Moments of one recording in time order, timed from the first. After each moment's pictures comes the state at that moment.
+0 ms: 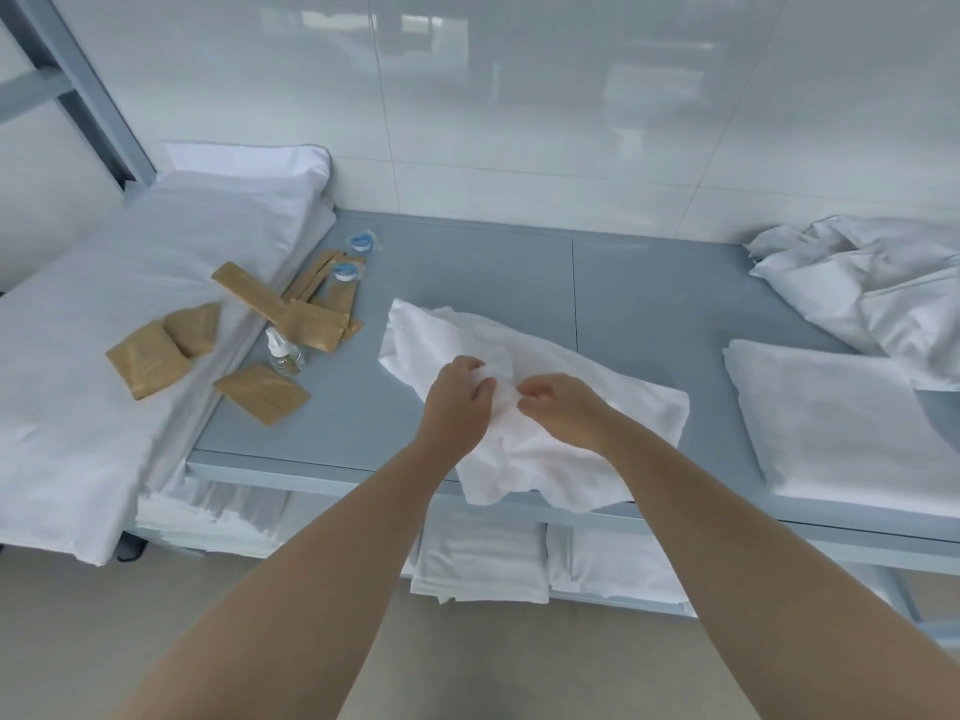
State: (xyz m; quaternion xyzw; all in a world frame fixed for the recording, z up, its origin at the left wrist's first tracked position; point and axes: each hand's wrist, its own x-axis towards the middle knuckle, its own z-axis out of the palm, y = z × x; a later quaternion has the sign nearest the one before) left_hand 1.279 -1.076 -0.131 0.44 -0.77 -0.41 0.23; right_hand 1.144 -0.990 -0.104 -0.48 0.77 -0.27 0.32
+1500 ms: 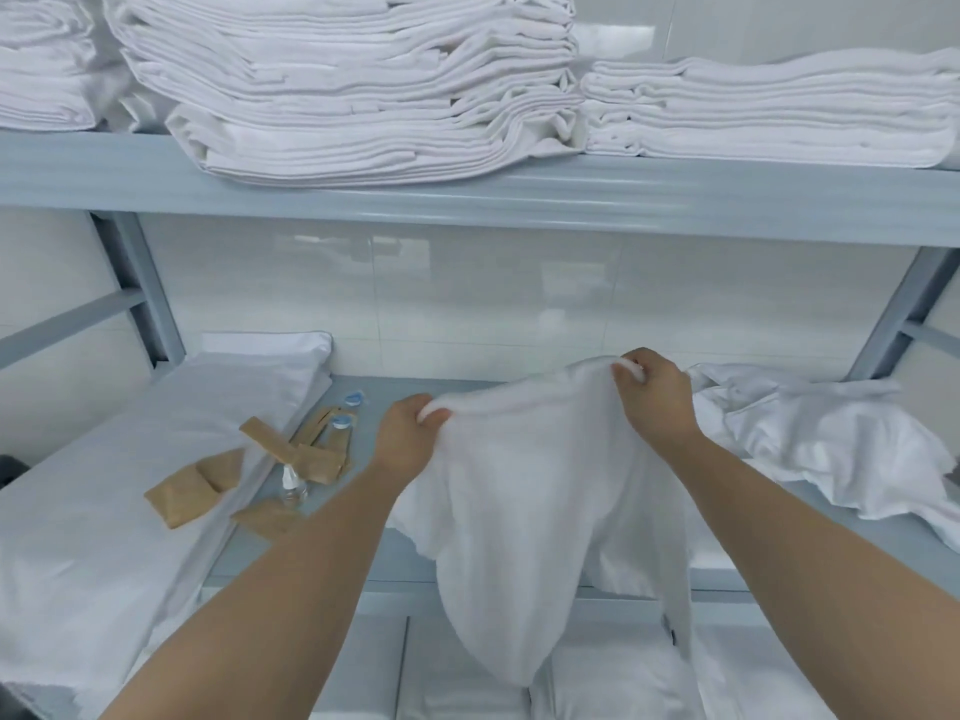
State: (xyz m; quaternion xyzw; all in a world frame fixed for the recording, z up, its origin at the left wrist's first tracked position) left_hand 1.332 -1.064 0.023 0.34 -0.78 -0.39 0.35; right_hand 1.121 -0.877 0.087 -0.35 0.79 -0.49 -0.05
